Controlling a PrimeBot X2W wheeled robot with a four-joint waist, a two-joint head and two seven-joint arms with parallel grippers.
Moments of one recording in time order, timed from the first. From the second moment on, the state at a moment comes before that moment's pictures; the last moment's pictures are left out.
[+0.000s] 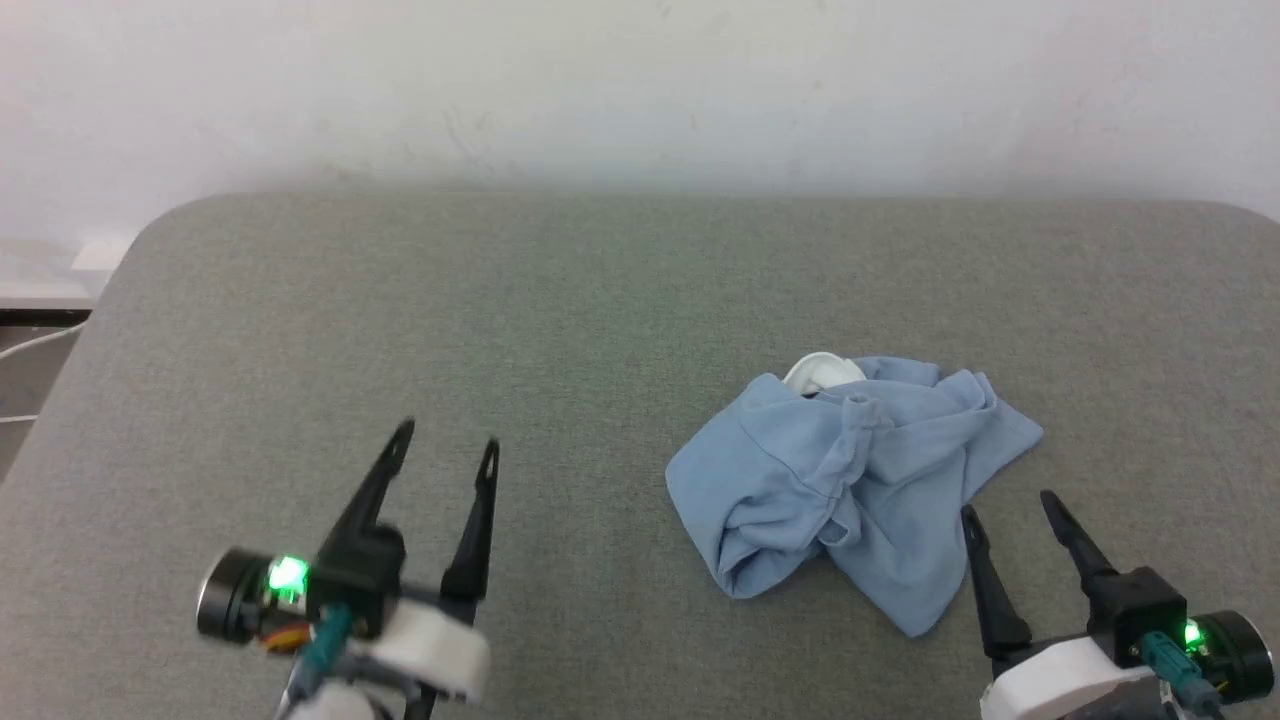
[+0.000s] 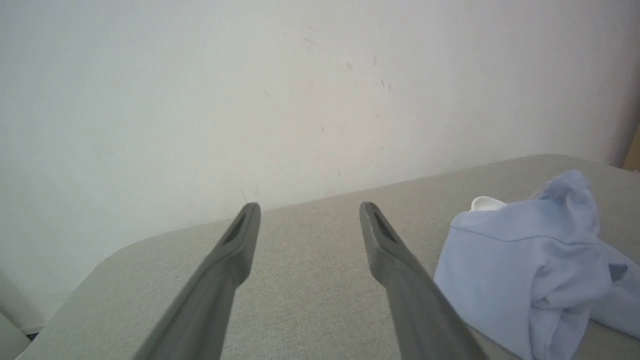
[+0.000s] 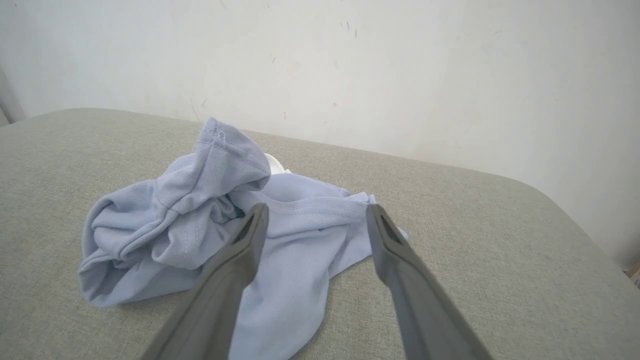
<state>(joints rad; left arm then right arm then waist) -0.17 0.42 -0.52 0.05 -0.37 0.25 -0.26 0.06 -0.05 -0.04 0.16 -0.05 0.13 -0.23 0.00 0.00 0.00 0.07</state>
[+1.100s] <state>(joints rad) -0.03 0.18 -0.33 0.02 -0.13 0.10 -0.26 -0.24 -0.20 0.17 0.18 0.26 0.13 0.38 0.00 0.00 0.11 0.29</state>
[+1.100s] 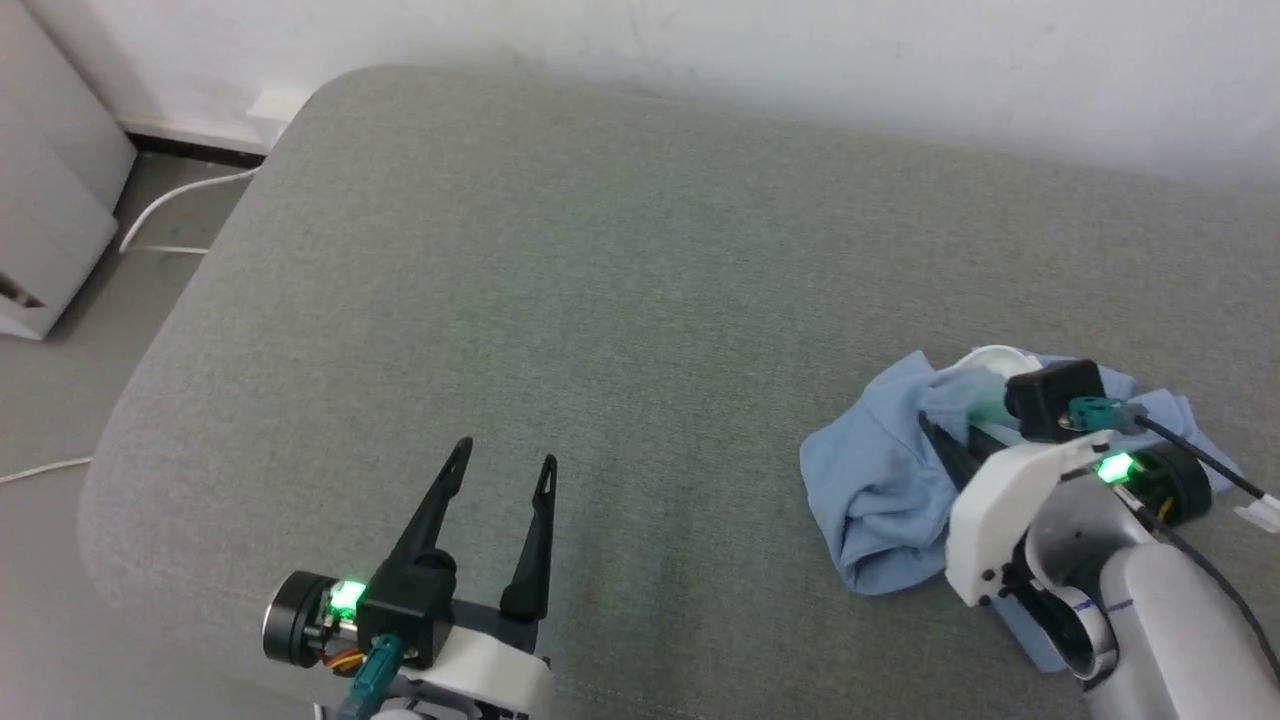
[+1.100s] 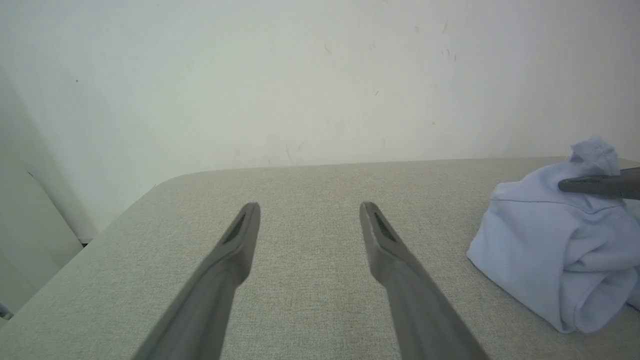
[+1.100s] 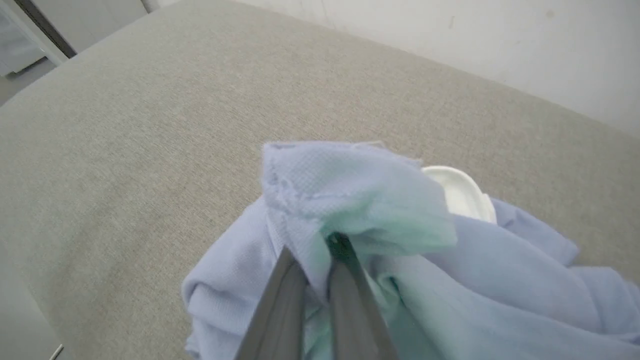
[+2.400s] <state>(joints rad) 0.00 0.14 -0.25 0.15 -0.09 -0.08 -0.24 -0.17 -0.21 0.07 0.10 0.15 0.13 0.02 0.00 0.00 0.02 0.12</state>
